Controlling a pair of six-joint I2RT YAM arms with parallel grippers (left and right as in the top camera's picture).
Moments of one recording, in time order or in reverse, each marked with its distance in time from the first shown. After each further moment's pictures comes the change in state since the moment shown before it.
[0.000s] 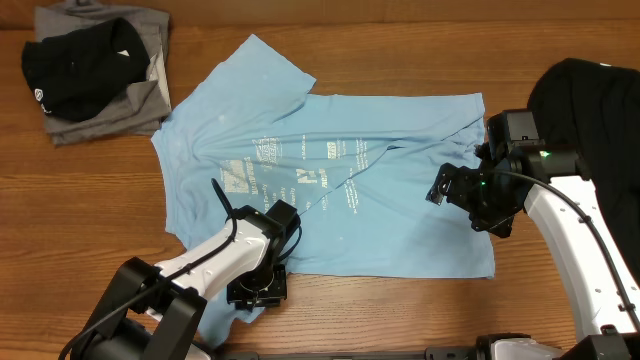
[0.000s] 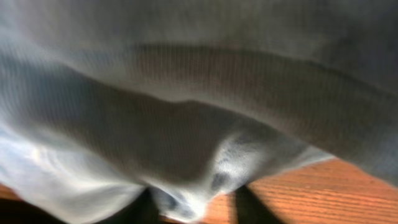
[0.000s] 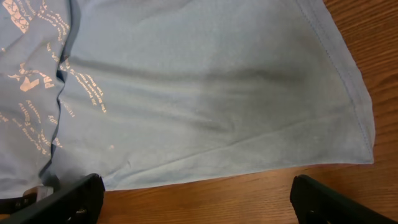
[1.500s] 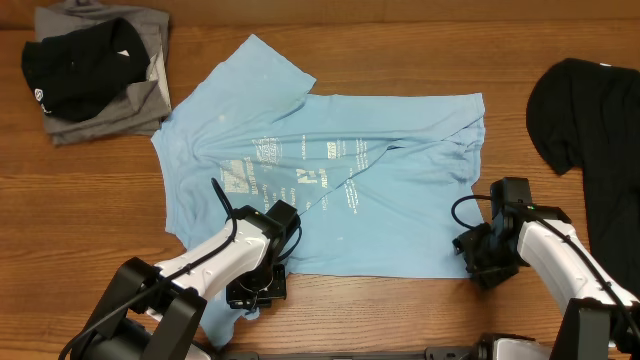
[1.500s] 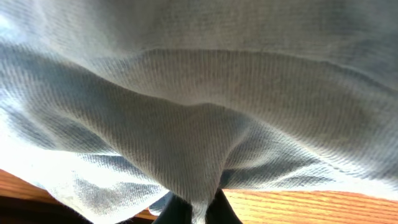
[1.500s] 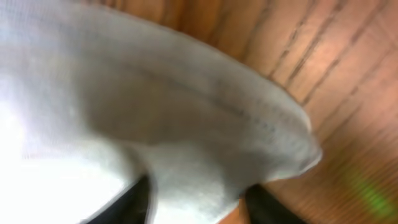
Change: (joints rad) left arm 0.000 0.000 0.000 -0.008 -0.010 -0.003; right arm -0.151 0.000 -0.506 0.340 0.126 0.519
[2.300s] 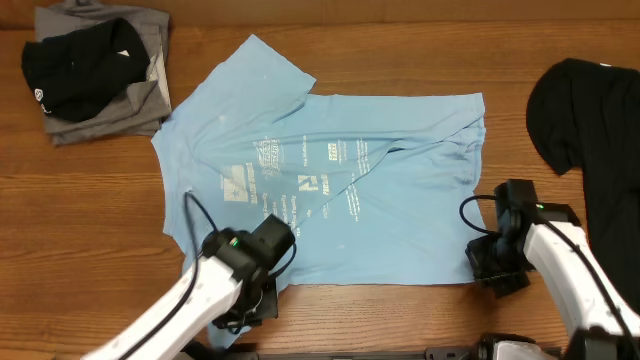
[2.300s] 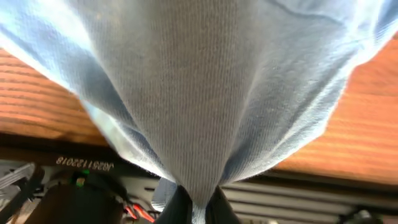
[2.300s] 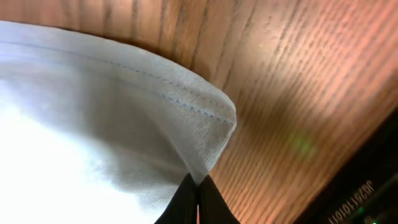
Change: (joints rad) left arm -0.087 -0.389 0.003 -0.243 -0.007 -0.124; right arm 0.000 -0.095 0.060 -0.255 0.090 0.131
